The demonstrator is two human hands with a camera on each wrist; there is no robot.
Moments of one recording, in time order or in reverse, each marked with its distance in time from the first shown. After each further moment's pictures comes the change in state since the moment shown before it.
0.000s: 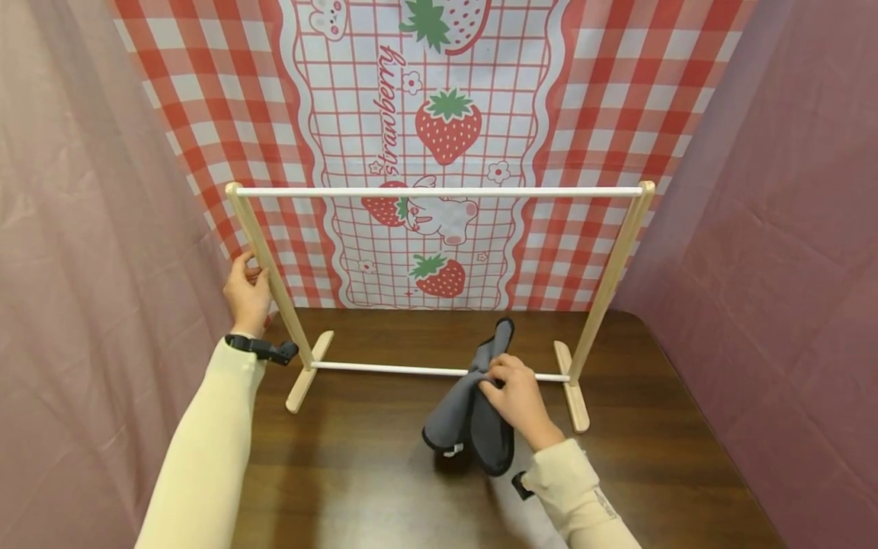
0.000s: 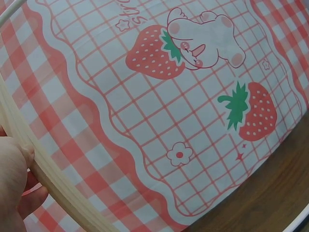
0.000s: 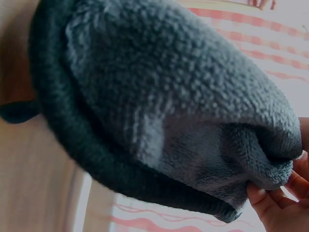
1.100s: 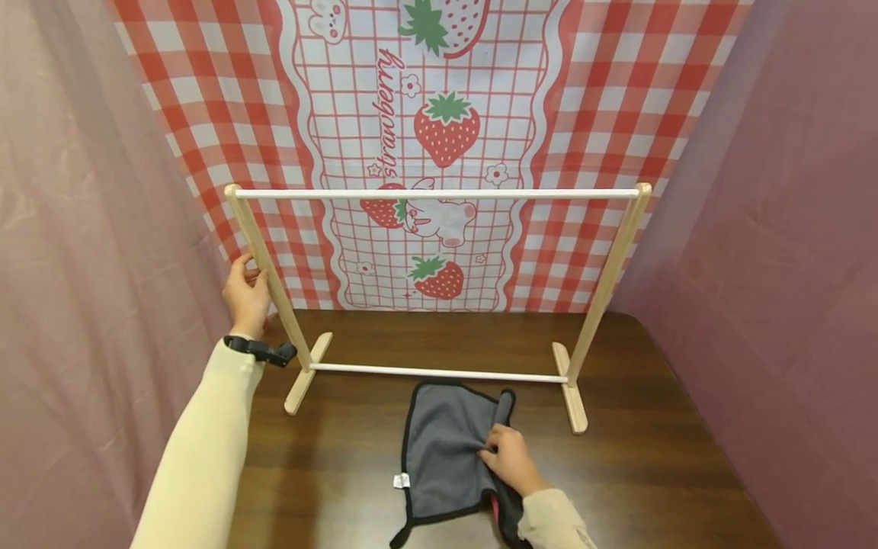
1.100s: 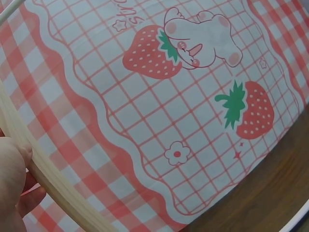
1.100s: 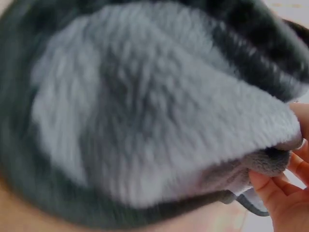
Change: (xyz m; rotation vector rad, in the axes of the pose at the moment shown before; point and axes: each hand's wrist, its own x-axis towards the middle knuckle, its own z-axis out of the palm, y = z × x) left_hand 0.002 -0.002 0.002 -0.006 0.015 -0.010; right_hand -0.116 0.043 0.060 0.037 -0.226 0.058
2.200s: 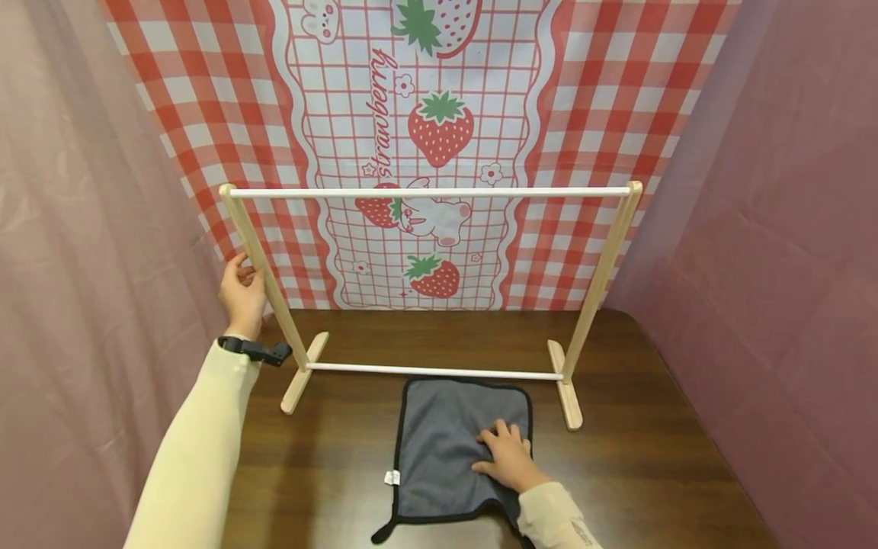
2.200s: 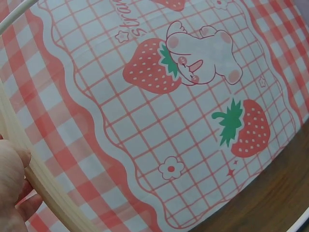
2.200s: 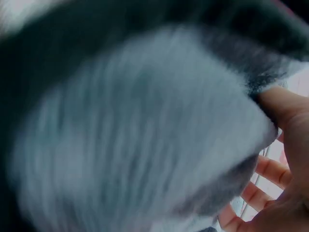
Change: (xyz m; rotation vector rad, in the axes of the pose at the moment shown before) left_hand -0.004 0.007 0.003 -0.099 0.014 -0.096; right_hand -0.004 0.000 -0.010 -0.128 -0.427 0.312
